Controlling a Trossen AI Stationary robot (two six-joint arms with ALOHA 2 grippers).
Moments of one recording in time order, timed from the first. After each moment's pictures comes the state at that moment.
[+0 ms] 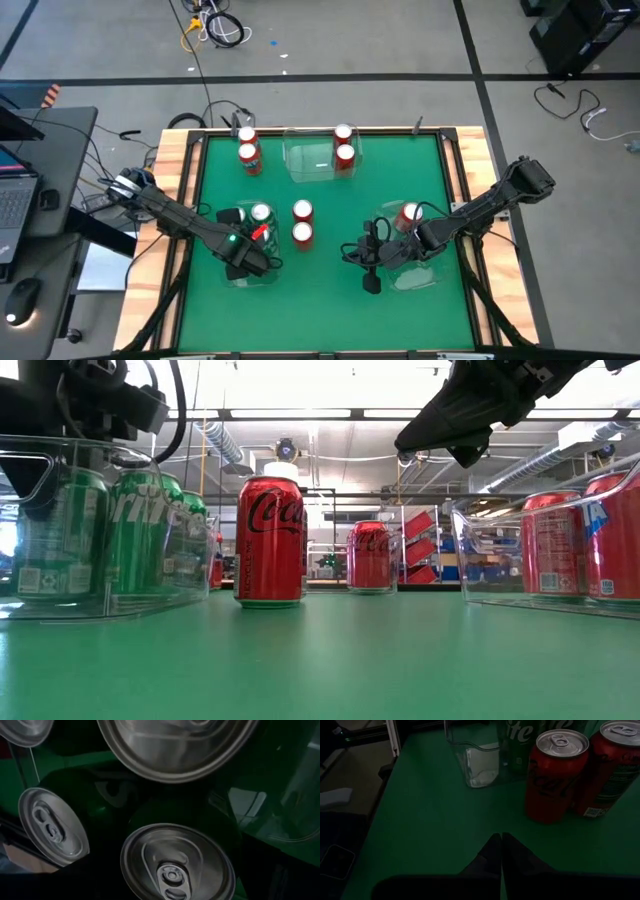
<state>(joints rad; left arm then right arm) -0.46 1.57 1.14 -1.37 -0.23 -0.71 0.44 1.49 0.81 0.08 0.34 0.43</state>
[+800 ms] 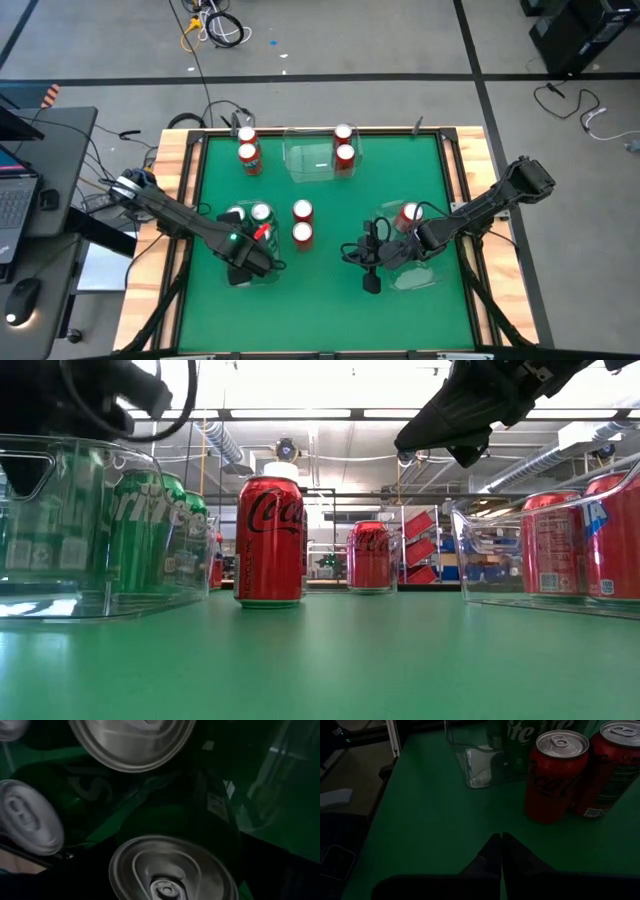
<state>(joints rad) -0.46 1.58 1.22 -1.41 -0.13 -0.74 0.44 1.49 0.81 0.08 0.34 0.43</state>
